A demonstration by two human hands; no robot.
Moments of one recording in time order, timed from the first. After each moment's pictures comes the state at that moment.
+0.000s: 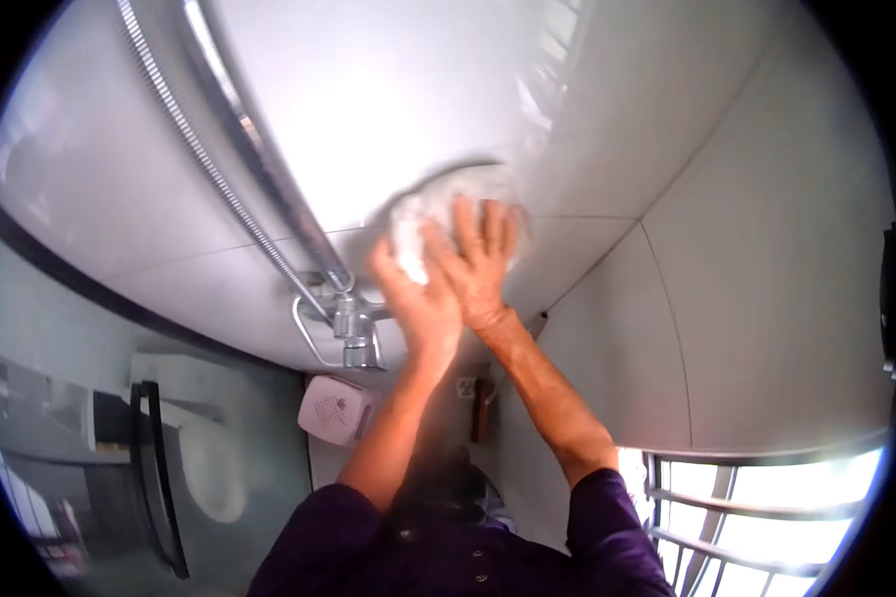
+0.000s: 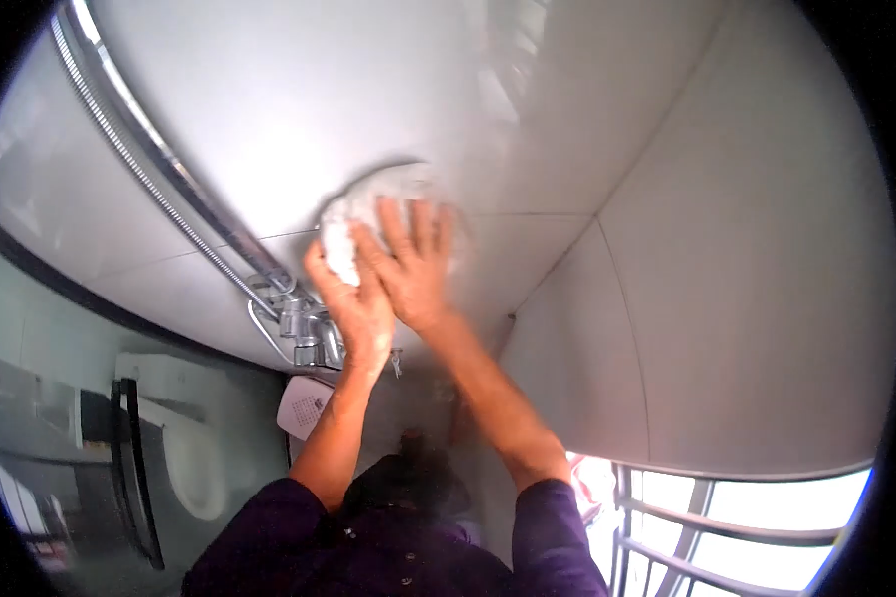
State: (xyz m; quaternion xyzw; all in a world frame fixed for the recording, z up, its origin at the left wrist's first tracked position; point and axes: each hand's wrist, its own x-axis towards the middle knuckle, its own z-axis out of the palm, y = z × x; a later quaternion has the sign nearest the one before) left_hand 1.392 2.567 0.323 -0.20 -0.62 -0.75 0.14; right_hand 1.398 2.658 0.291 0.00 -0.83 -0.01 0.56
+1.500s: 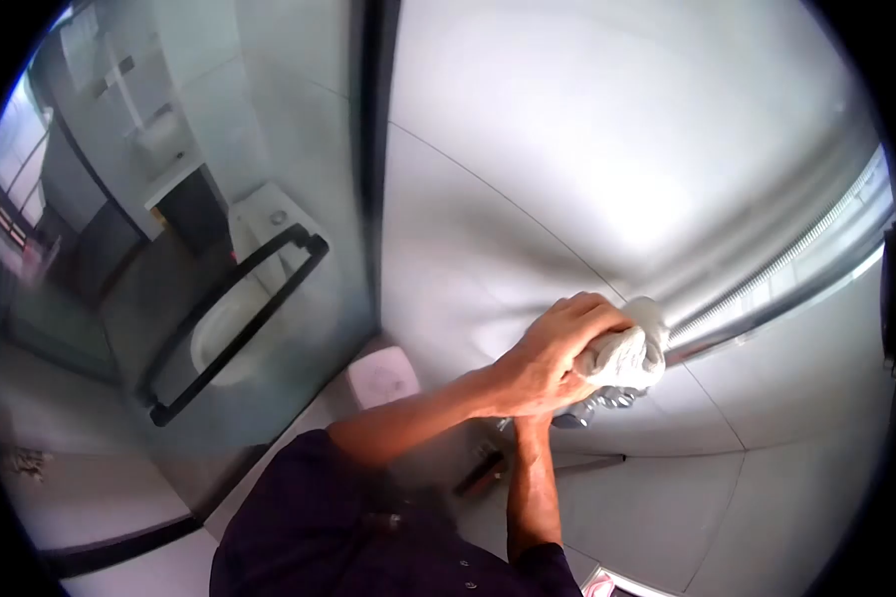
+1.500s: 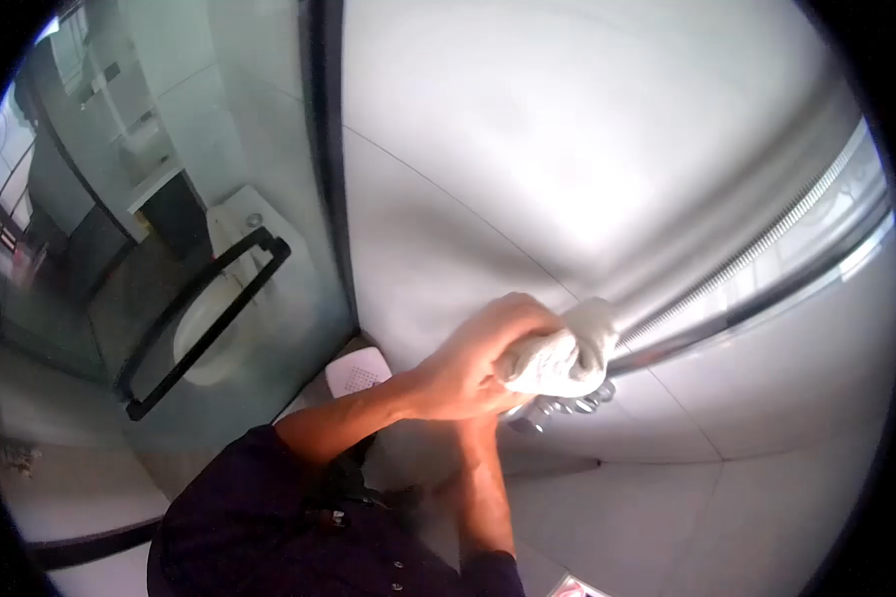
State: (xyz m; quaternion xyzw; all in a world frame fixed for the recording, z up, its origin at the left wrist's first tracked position) left_hand 1.312 2.296 0.407 -0.44 -0.60 -0.66 0.12; right_hand 1.341 2.383 0.297 -0.16 -0.61 0.66 0.41
